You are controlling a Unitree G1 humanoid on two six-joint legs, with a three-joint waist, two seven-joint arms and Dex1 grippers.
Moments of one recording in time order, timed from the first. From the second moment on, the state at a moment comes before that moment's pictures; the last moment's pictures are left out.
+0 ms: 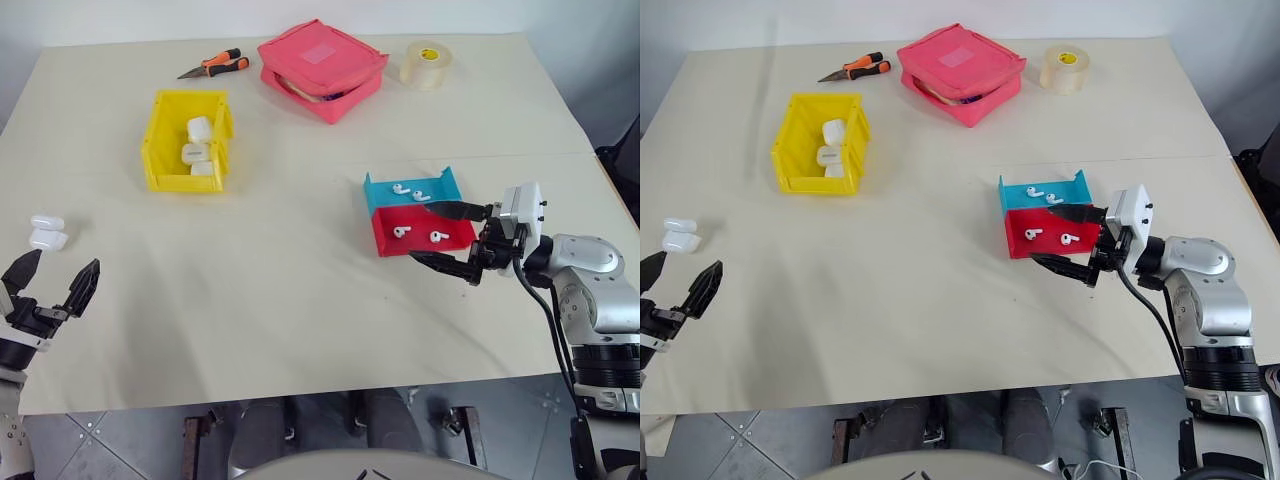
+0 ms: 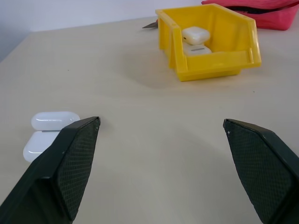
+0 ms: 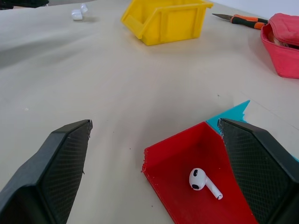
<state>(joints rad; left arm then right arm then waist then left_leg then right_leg) 0.22 0.56 0.73 -0.07 -0.54 0.08 -0.61 -0.36 -0.67 -0.12 0.04 0.49 0.20 1.21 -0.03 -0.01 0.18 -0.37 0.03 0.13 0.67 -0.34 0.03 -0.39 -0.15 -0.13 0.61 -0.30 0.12</state>
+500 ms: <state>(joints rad) 0.23 0.56 0.73 -0.09 -0.50 0.14 -0.50 -0.41 -0.67 -0.11 0.09 0.48 0.20 1.24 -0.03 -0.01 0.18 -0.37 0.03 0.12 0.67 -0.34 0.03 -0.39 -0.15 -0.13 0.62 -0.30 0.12</state>
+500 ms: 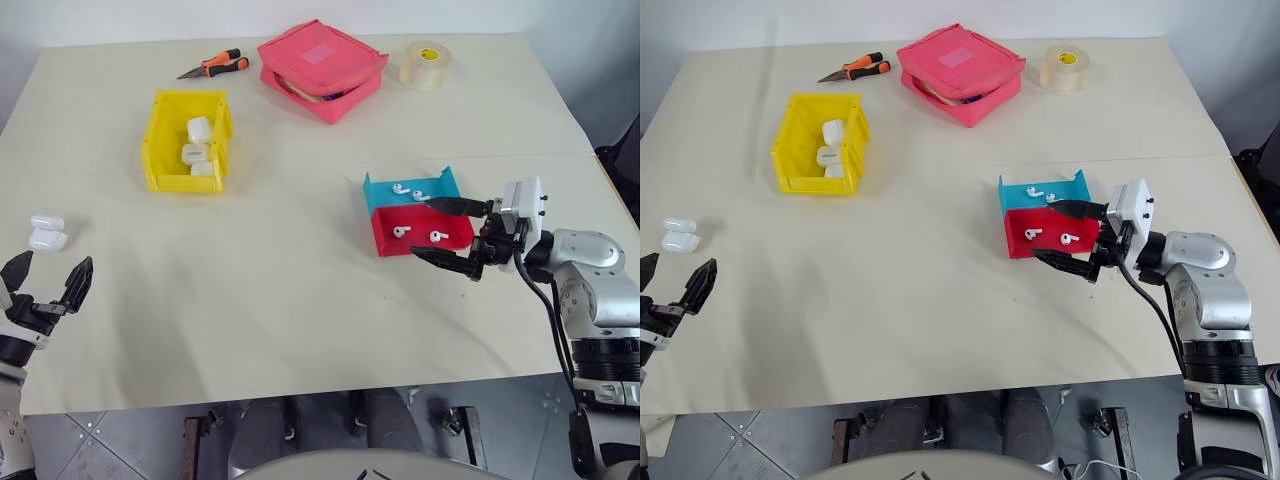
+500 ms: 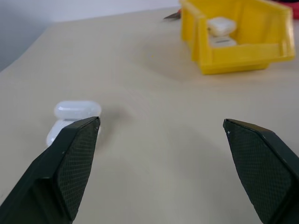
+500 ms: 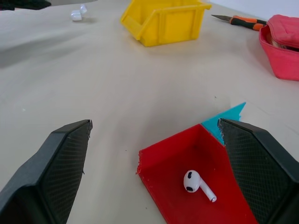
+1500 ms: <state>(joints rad) 0.50 0.79 1.11 -0.13 -0.60 0.61 -0.44 -0.66 -0.59 -0.01 0.38 0.42 0.11 1.42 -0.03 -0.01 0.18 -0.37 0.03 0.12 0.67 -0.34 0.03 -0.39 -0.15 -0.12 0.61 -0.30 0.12</state>
